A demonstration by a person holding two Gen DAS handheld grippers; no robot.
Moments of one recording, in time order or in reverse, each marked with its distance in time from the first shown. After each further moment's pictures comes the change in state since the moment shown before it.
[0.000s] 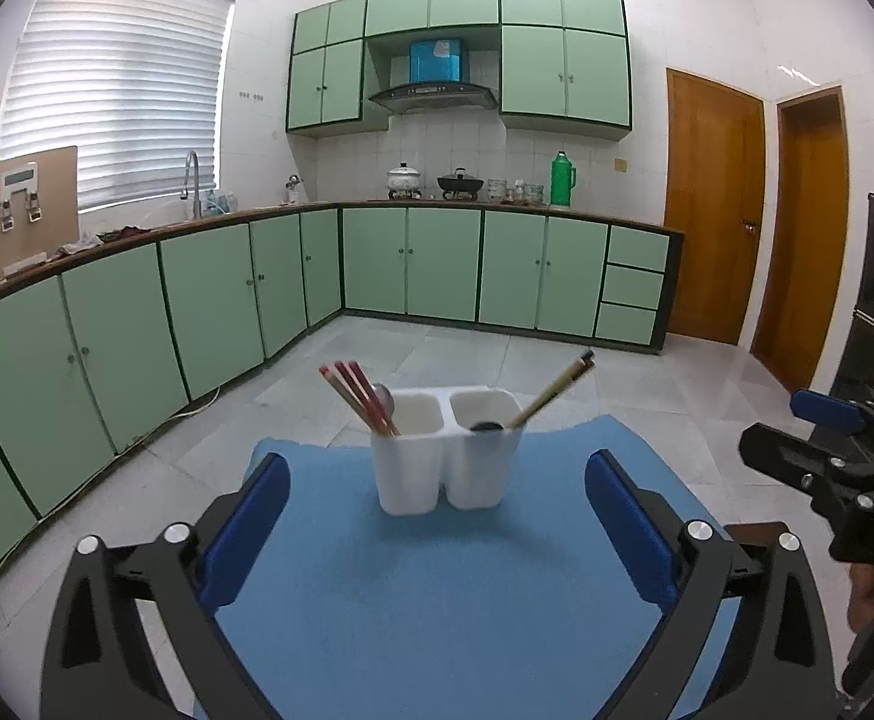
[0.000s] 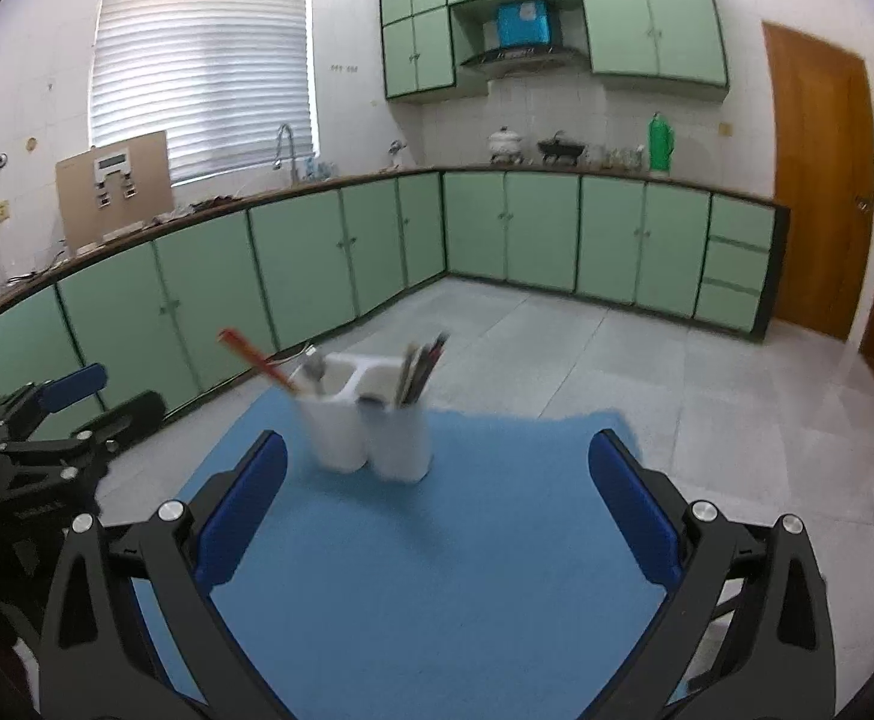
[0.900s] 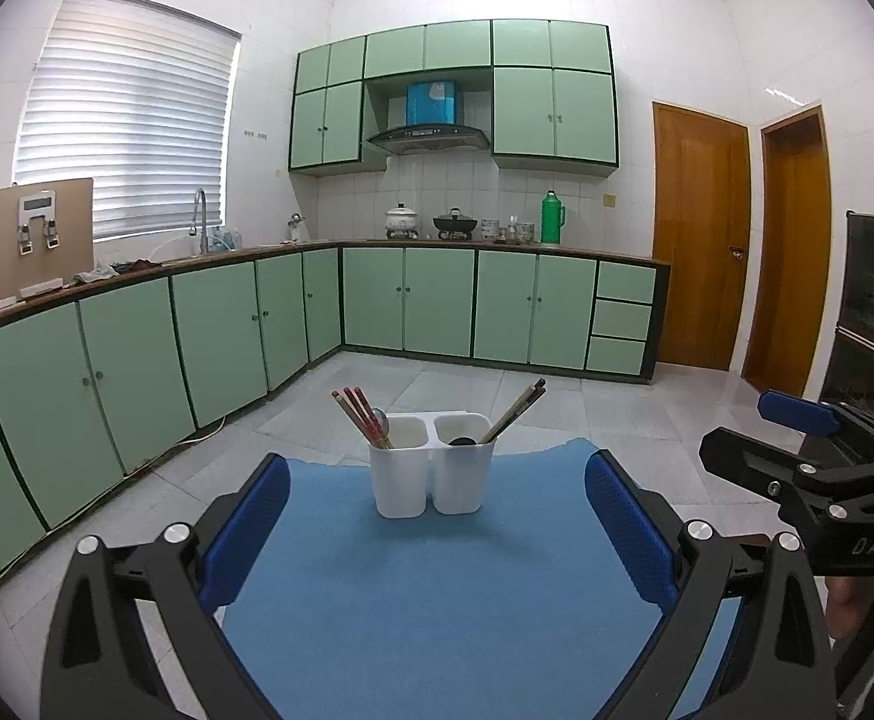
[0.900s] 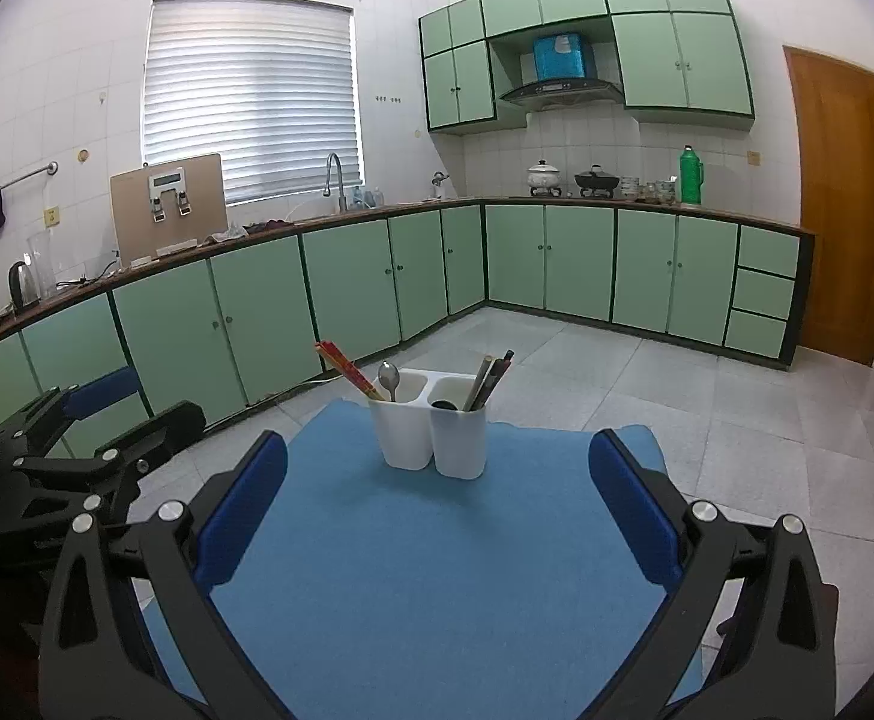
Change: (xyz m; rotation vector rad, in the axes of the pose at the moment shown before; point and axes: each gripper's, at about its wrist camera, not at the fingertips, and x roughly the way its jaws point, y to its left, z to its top) left arm -0.080 -0.014 -0.001 0.008 -0.101 0.005; right arm -0.076 0.028 -0.003 -0.036 -0.087 0.069
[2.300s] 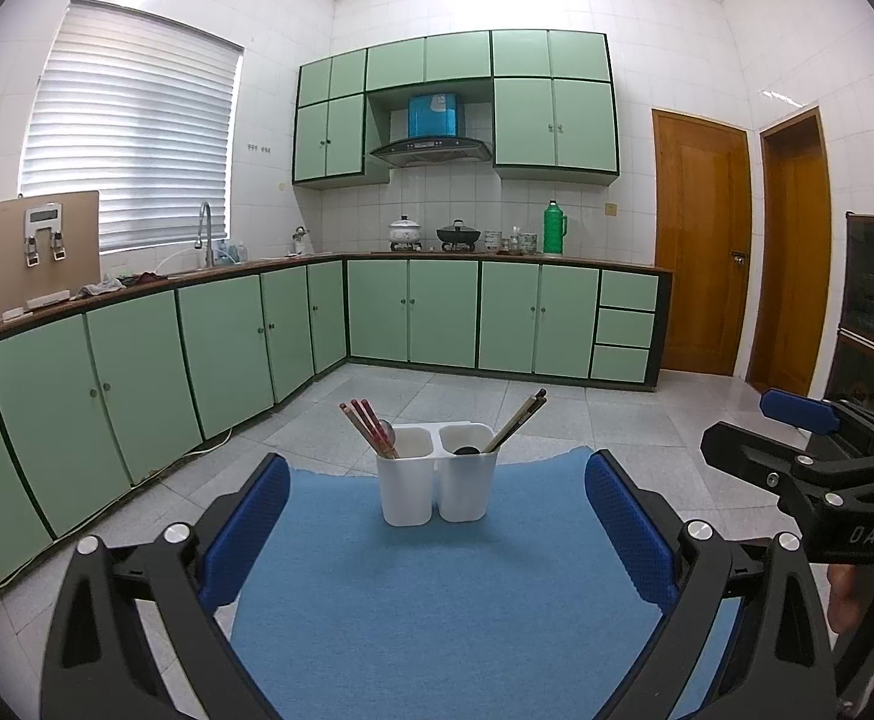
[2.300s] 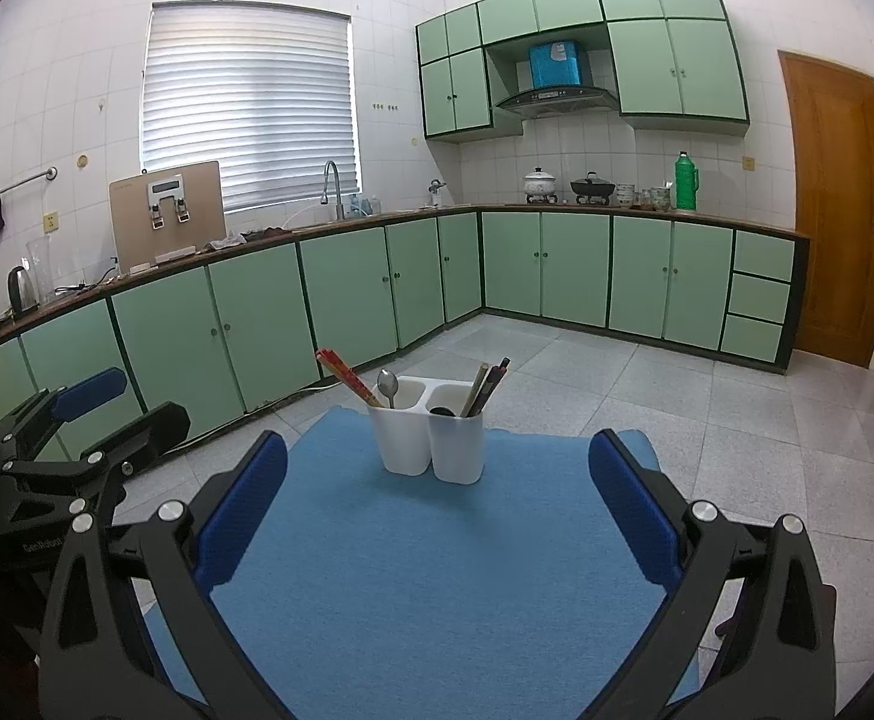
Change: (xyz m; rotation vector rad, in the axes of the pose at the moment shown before) left arm -0.016 0.002 -0.001 0.011 -0.027 0.009; right arm -0.010 -0.001 0.000 0.003 -0.020 -0.008
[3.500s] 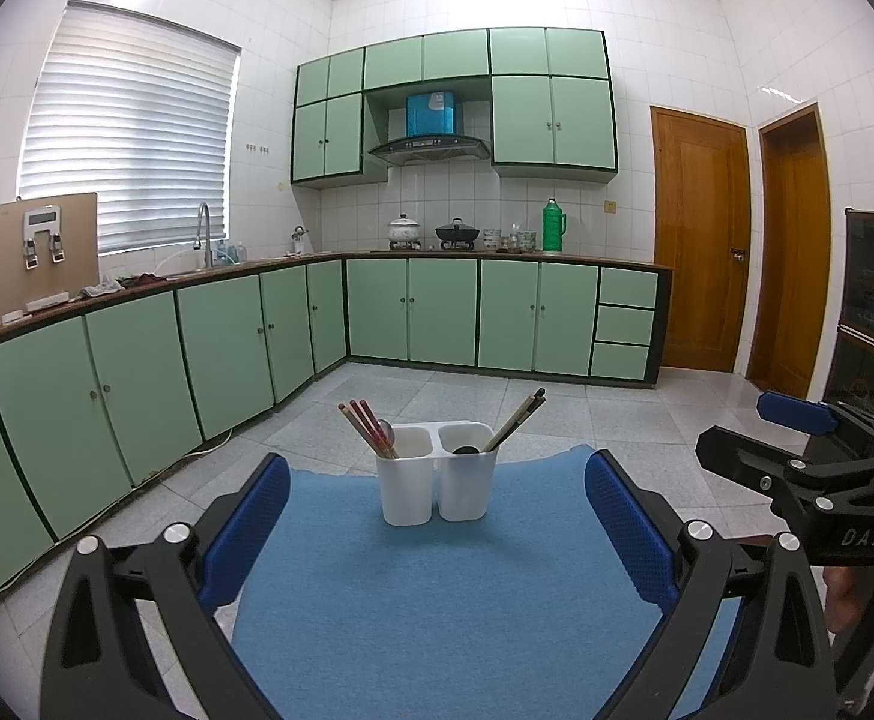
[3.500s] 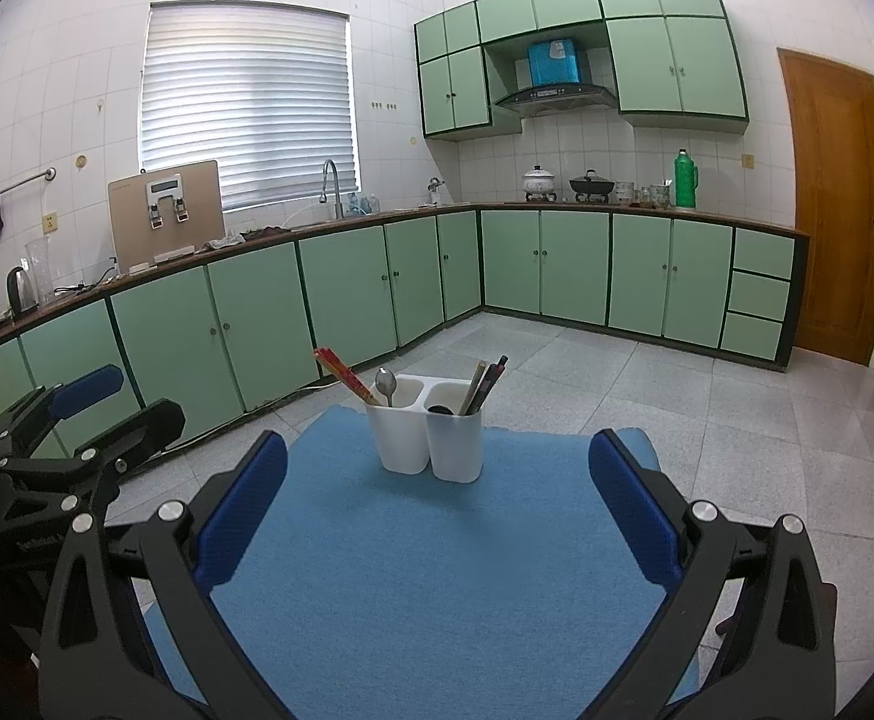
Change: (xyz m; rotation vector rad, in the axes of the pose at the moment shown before) left arm 0.000 0.000 0.001 0.004 0.002 -0.002; right arm 0.000 -0.002 0.001 0.004 0.007 -0.003
